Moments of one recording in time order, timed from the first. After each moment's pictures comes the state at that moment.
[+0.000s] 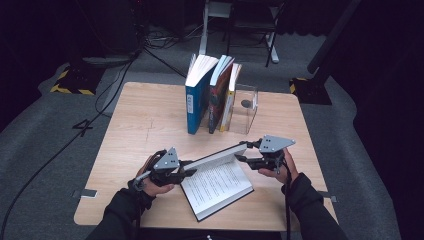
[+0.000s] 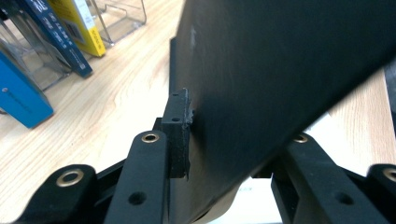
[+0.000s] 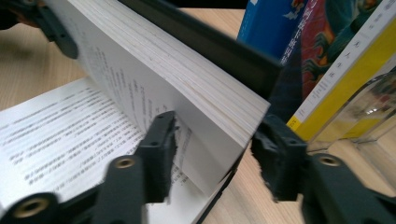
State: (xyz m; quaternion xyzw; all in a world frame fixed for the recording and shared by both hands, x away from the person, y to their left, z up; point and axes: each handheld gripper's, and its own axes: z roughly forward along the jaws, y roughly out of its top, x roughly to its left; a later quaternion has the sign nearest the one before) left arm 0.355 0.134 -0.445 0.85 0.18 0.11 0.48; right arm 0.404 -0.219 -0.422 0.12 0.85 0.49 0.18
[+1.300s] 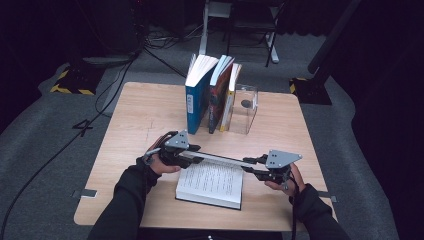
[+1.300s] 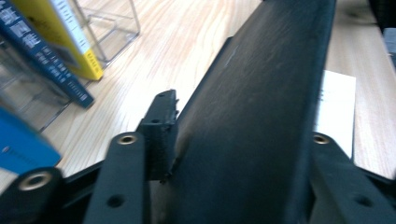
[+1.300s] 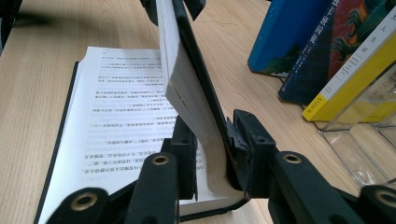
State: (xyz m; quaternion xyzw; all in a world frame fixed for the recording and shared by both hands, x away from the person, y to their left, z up) left arm 0.406 0.119 -0.430 0.88 0.13 0.09 0.44; right arm 0.374 -0.235 -0.438 0.10 0.86 0.48 0.17
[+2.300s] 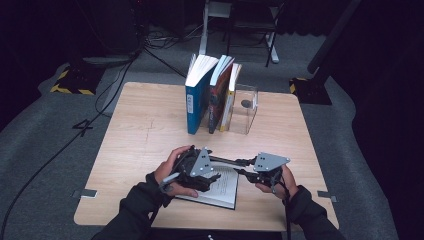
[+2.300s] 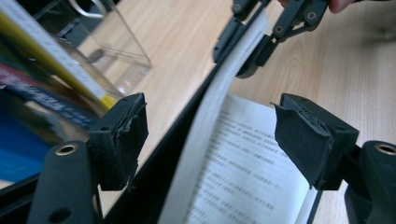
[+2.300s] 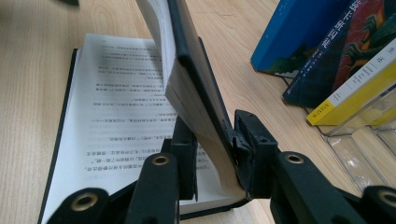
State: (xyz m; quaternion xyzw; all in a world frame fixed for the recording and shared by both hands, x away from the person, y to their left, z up) left arm 0.328 0.055 -0.392 0.89 0.12 0.21 0.39; right arm 0.361 -0.205 -0.432 0.11 0.87 0.44 0.19
